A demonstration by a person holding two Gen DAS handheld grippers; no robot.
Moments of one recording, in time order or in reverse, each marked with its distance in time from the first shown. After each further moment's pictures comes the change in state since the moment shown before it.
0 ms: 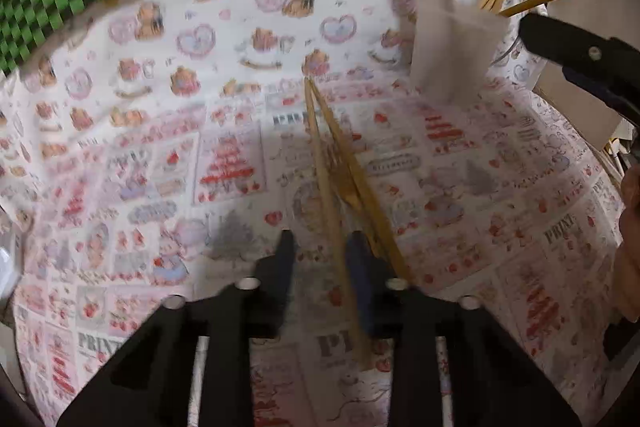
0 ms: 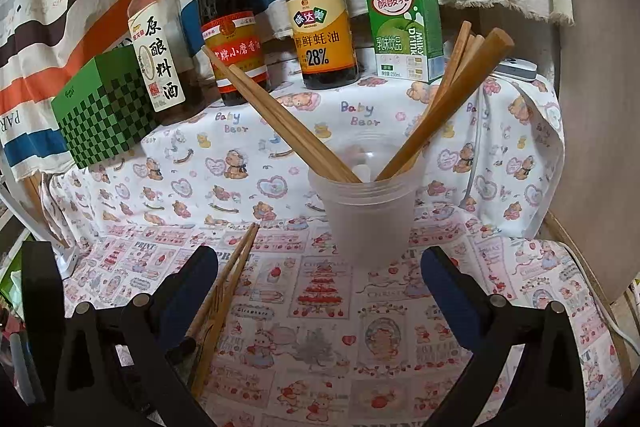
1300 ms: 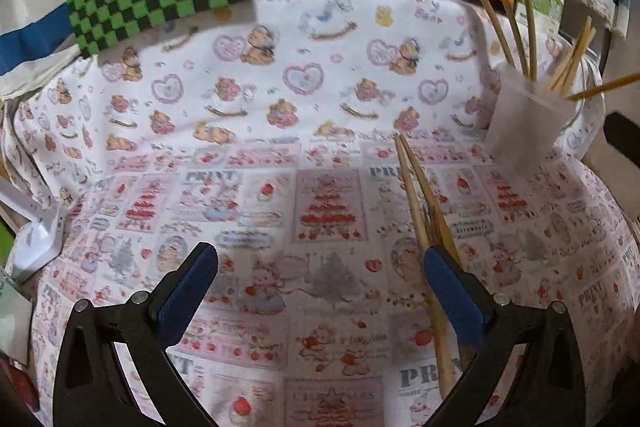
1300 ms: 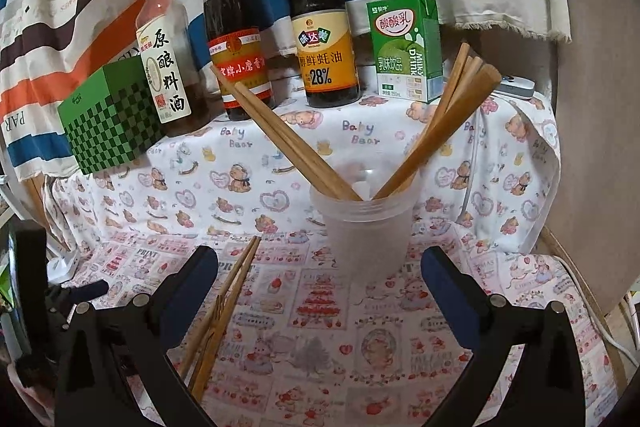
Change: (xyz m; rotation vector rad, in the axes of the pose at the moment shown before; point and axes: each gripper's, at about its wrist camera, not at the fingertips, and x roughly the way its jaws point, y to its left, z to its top) left arm -0.015 0.037 0.006 -0.142 -0.132 0.173; right arm -0.009 -0.001 0.002 -0.017 -0.047 0.007
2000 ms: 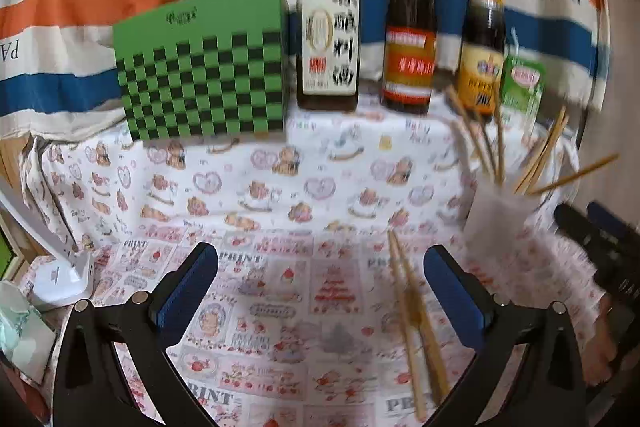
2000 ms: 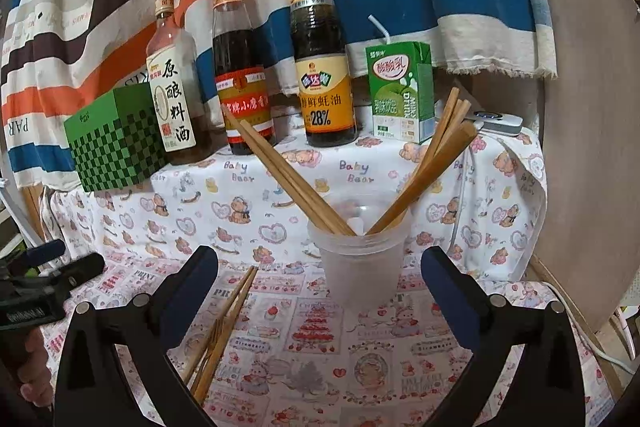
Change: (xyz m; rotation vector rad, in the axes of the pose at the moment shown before) left arm -0.069 0.018 0.025 -0.056 -0.268 -0.003; right arm -0.017 0.005 0.003 -0.030 -0.128 -0.023
